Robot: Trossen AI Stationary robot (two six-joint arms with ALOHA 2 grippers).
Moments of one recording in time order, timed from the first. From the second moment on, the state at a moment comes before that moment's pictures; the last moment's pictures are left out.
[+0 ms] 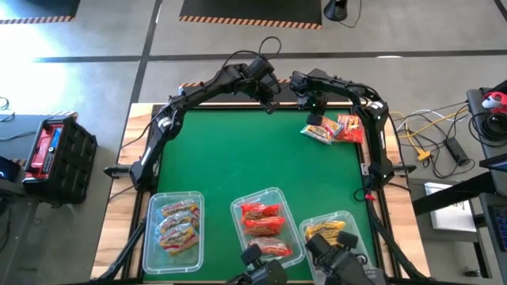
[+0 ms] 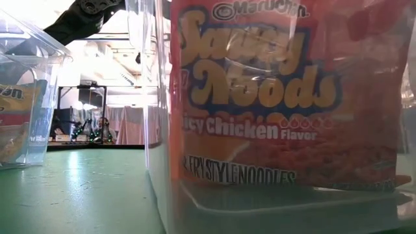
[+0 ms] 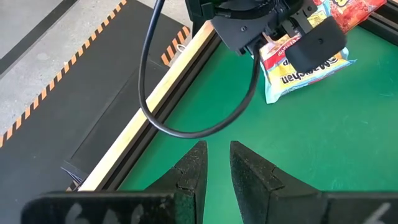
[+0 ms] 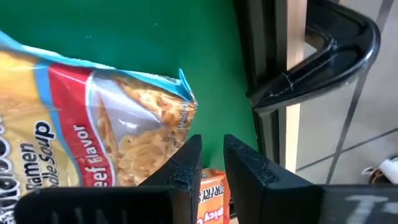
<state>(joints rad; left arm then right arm) 0.54 2.26 2.35 -0.99 0.04 -0.06 -0.87 2.12 1.67 -1.28 0.37 -0.47</state>
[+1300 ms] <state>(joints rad) 0.55 2.26 2.35 -1.05 0.04 -0.05 -1.09 1.93 1.67 -1.55 0.05 -0.04</state>
